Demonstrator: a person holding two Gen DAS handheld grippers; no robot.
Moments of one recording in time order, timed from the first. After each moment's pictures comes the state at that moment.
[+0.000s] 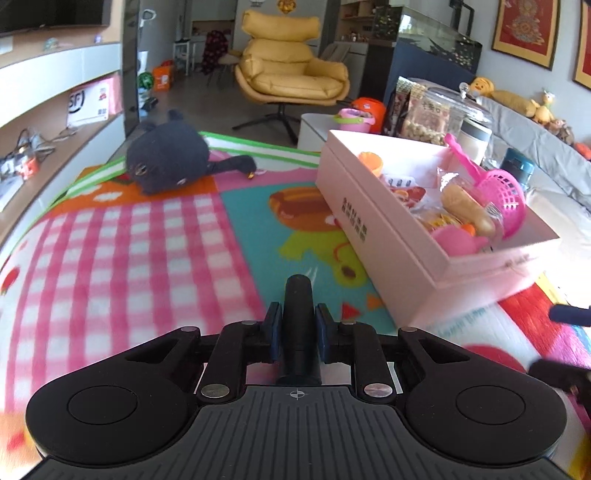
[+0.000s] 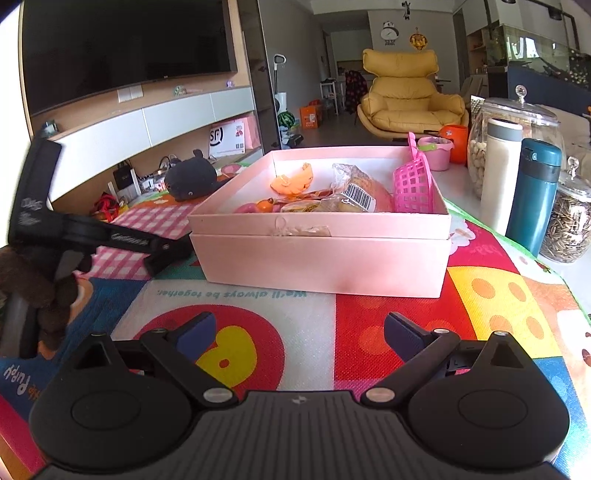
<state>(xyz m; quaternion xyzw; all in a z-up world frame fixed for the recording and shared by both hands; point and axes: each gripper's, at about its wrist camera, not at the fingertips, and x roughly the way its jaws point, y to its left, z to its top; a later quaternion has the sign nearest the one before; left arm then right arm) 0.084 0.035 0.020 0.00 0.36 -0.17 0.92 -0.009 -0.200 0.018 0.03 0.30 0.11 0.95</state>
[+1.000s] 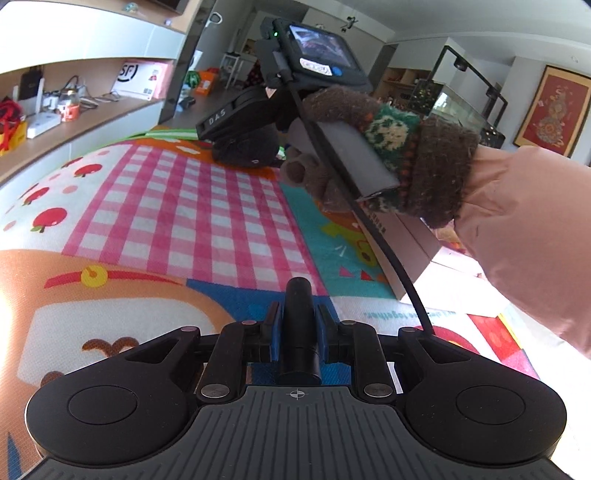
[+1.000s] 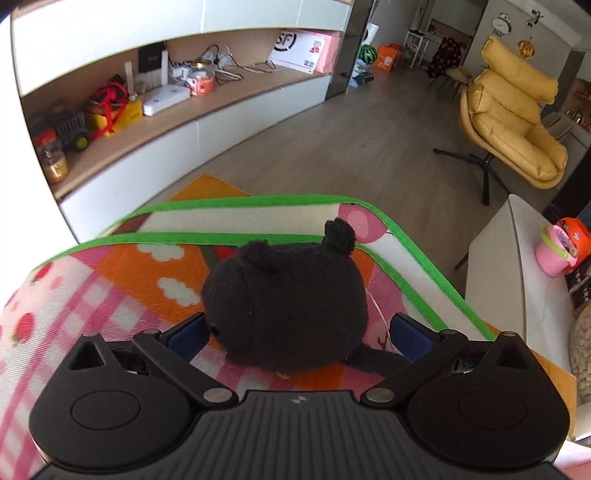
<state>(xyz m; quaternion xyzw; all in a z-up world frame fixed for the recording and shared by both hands) 0.010 0.100 0.004 -0.16 0.31 -0.15 0.93 0.303 0.073 0.029 -0.18 0.42 0.15 0.88</state>
